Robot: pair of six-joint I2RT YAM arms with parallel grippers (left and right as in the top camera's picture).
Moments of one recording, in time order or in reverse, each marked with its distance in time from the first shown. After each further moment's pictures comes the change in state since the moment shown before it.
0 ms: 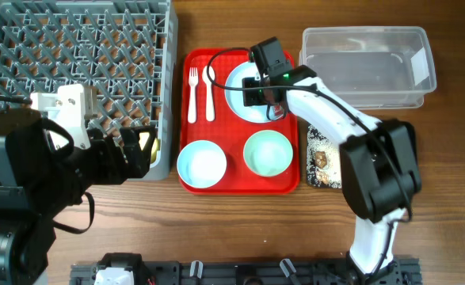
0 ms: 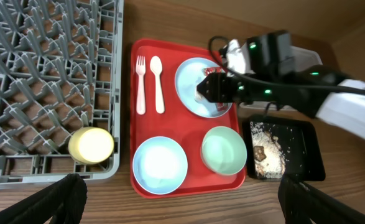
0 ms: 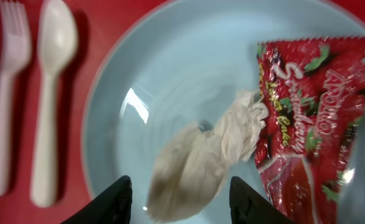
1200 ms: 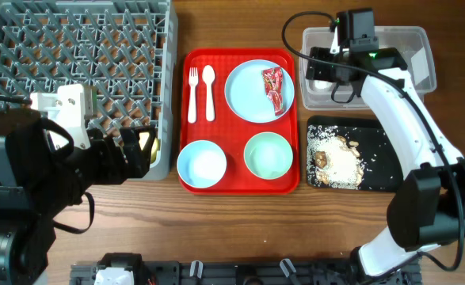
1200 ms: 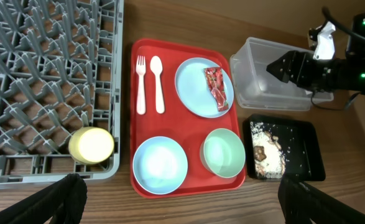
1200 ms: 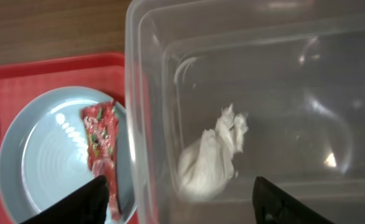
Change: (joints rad) left arm 0.000 0.000 0.000 0.000 0.000 0.000; right arm -0.304 -0.264 0.008 -0.193 0.072 -0.069
